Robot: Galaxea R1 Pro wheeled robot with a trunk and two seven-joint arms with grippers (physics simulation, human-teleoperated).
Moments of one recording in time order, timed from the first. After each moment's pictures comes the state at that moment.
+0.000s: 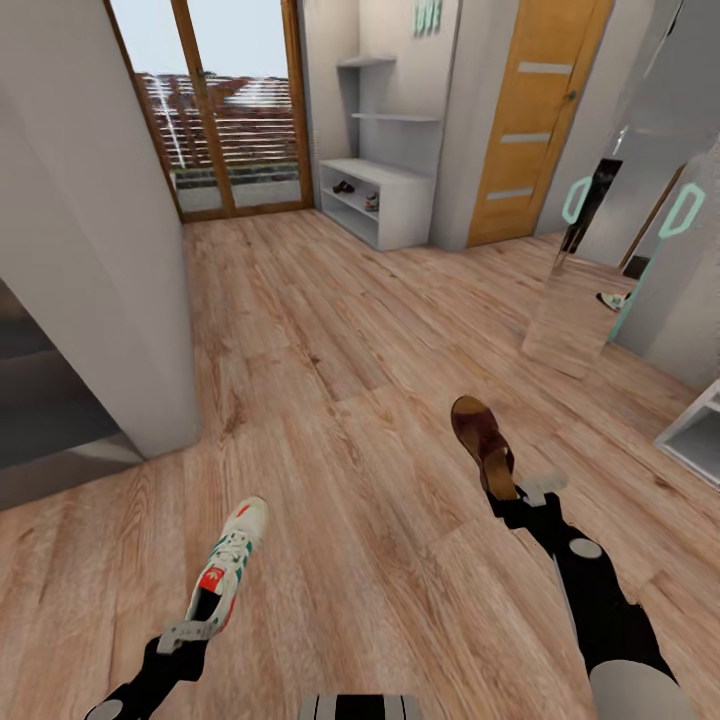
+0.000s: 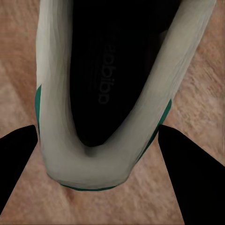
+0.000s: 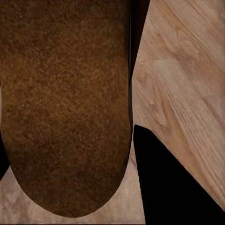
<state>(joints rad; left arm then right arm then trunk) -0.39 0.11 0.44 -0.39 -0.33 -0.30 -0.34 -0.52 -0.02 -0.39 -1.01 0.45 0.08 0.37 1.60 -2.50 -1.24</state>
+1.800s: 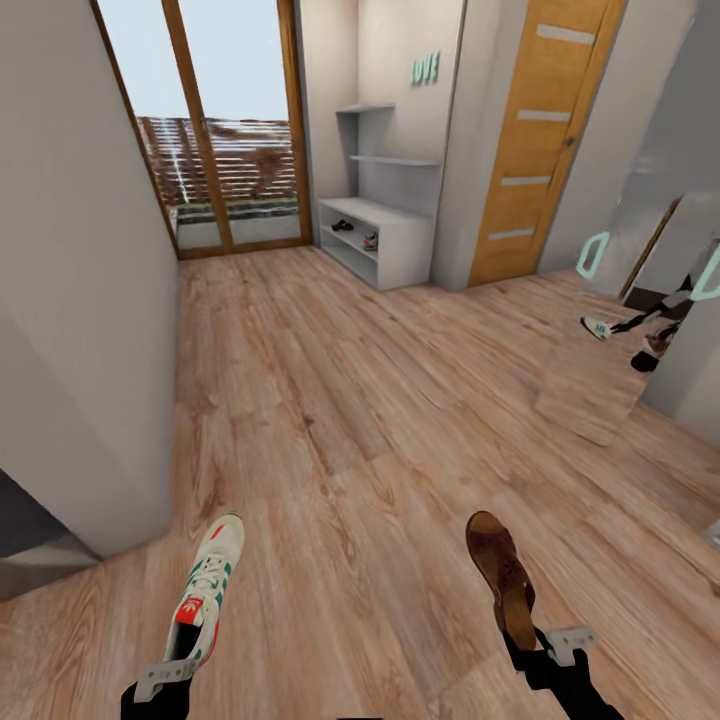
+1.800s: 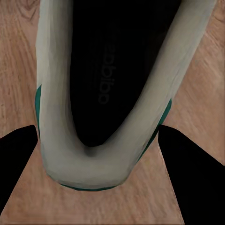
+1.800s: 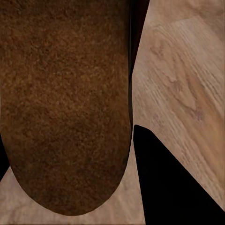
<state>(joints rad) -0.28 0.11 0.43 -0.39 -0.17 -0.41 -0.31 -0.31 -0.07 -0.58 -0.51 0.43 -0.40 0.36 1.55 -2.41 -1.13</state>
